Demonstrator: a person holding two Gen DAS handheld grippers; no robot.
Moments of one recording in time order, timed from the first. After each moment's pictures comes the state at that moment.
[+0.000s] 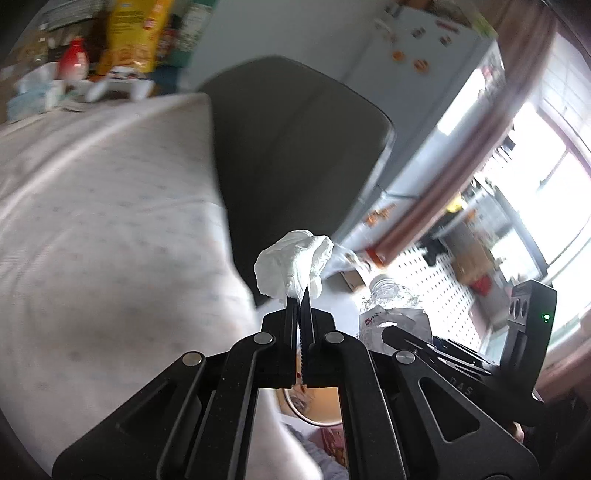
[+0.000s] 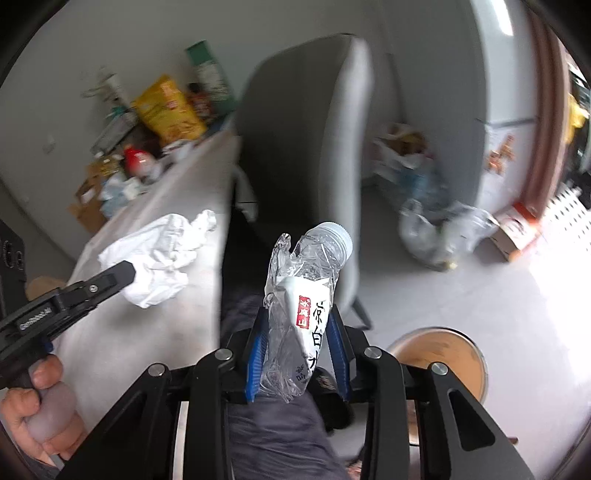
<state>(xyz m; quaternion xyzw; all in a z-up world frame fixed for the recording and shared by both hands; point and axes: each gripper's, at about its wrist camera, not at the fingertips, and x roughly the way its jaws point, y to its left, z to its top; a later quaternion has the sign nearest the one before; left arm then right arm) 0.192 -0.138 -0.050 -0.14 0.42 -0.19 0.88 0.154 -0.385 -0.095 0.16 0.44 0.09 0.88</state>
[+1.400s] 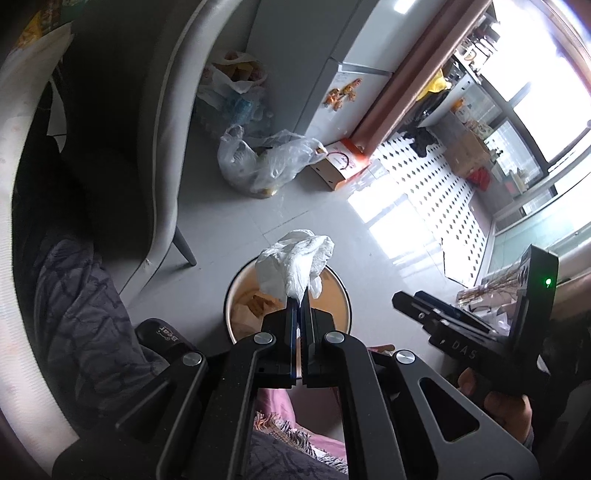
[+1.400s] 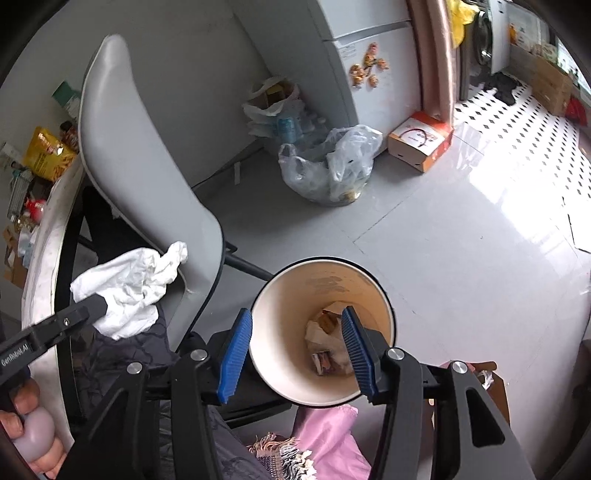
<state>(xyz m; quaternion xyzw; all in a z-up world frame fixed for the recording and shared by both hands) 0.197 -0.314 -0.161 -0.02 0.55 -0.27 0.79 0.093 -0.553 -0.226 0.26 0.50 -0.07 0.83</state>
